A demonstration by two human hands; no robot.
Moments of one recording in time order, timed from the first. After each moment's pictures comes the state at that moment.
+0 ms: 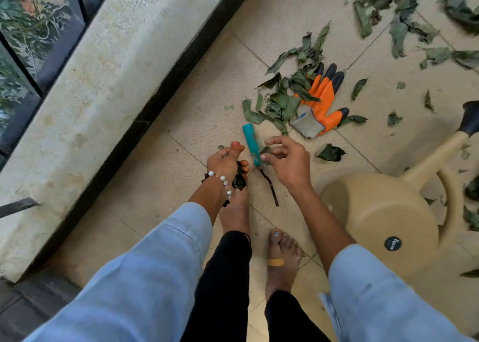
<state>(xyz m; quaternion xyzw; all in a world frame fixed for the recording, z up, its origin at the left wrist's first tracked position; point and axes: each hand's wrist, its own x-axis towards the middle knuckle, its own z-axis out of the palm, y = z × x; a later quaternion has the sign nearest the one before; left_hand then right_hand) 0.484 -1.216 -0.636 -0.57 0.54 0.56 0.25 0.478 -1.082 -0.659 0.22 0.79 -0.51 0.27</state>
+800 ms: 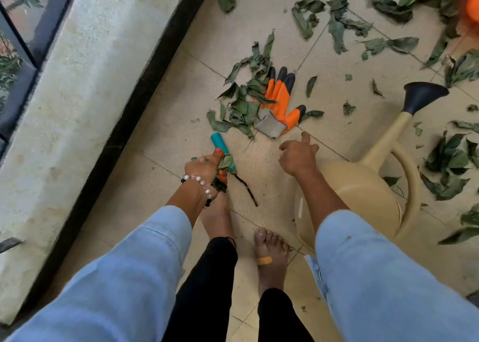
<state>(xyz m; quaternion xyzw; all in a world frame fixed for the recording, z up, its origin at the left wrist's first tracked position) 0.461 -1.187 -0.617 -0.62 0.48 0.56 0.28 0.459 -0.991 -0.679 0.13 0.89 -0.11 0.42</state>
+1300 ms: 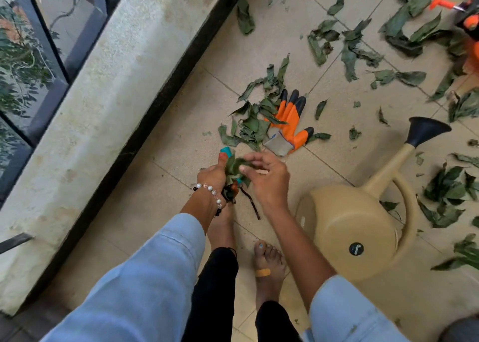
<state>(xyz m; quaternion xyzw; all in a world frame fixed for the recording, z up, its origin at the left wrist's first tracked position) 0.441 -1.185 -0.608 -0.65 0.46 0.55 0.26 0.460 -1.080 -0.600 0.28 0.74 -0.58 0.20</state>
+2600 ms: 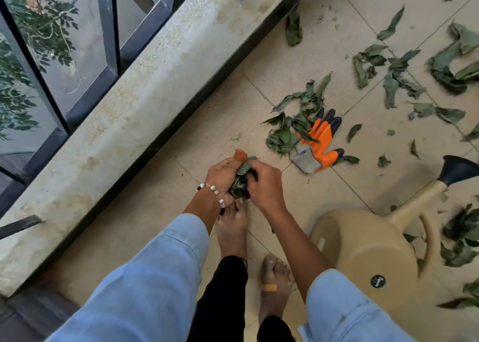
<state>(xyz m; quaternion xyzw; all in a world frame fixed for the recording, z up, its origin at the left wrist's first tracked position) 0.429 -1.243 -0.616 -0.58 0.39 0.67 0.26 0.435 -1.140 -0.616 0.07 0.85 -0.44 0.28</state>
